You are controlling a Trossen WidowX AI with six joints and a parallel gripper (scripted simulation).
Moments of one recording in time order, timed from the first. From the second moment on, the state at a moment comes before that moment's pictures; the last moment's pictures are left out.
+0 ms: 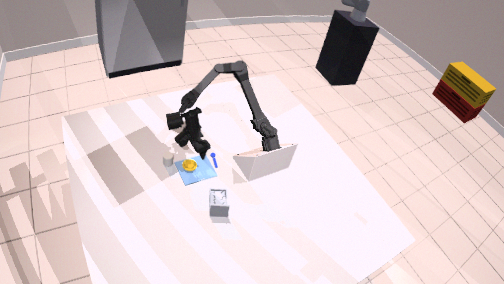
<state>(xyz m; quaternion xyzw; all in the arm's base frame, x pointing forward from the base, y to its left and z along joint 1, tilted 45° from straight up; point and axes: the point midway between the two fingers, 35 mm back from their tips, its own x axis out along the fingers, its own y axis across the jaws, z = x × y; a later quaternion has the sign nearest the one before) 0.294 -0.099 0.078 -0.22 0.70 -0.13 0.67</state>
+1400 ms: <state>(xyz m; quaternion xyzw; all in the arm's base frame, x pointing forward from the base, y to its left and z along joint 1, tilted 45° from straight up) 0.345 -0.062 0.054 -0.34 0.62 -0.20 0.68</state>
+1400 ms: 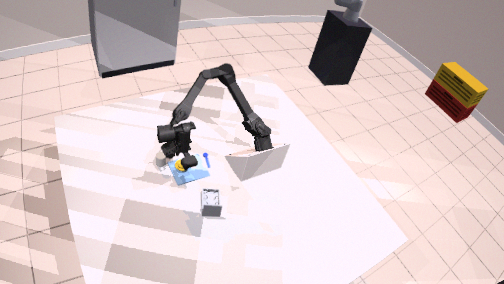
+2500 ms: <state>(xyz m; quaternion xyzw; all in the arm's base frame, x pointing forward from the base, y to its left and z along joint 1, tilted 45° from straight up) 0.344 -0.080 0.036 -0.34 0.62 -0.20 0.68</state>
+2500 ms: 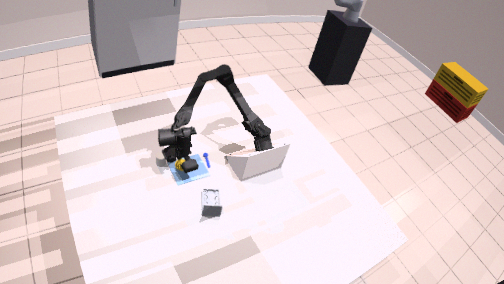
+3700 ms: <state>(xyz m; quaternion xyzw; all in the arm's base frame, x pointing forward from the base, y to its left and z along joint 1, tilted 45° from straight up) 0.338 0.032 0.134 -0.34 0.62 -0.20 0.68</state>
